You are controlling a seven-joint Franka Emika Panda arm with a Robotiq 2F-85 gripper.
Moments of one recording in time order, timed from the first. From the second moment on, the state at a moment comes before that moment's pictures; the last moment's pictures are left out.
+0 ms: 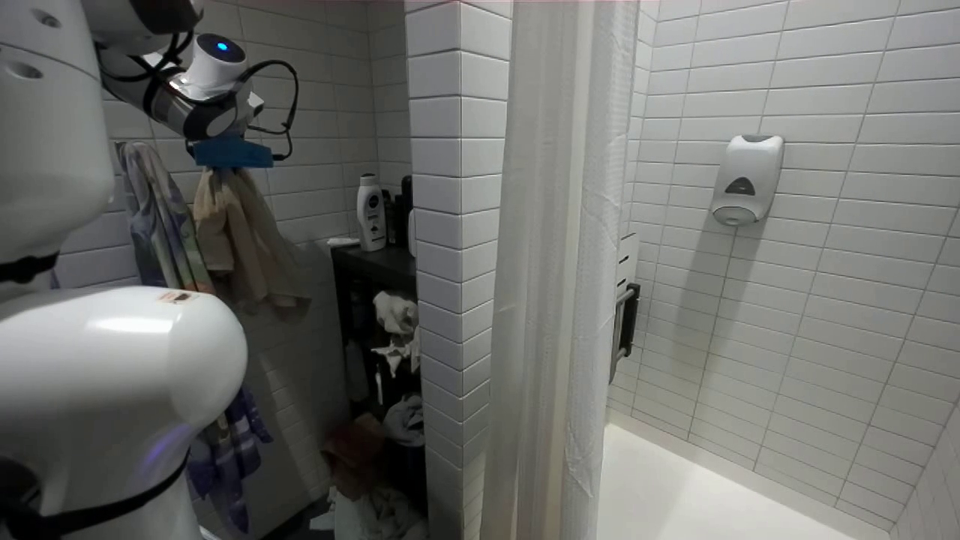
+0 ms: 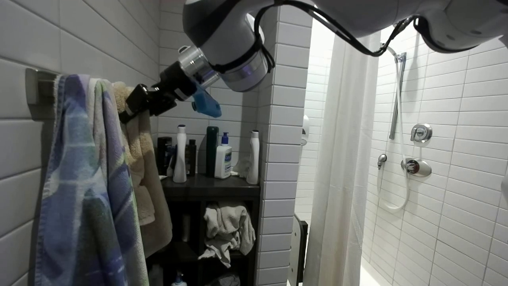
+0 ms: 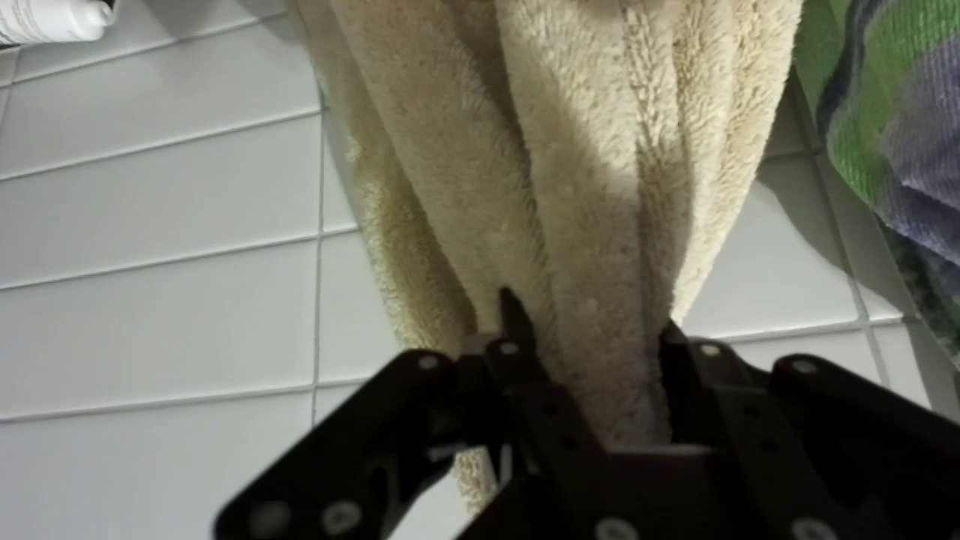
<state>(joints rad) 0.58 0.22 0.24 -1.80 0.64 2.82 -0.75</state>
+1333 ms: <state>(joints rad) 0.57 0.06 0.24 -1.91 0.75 2.87 -0.75</state>
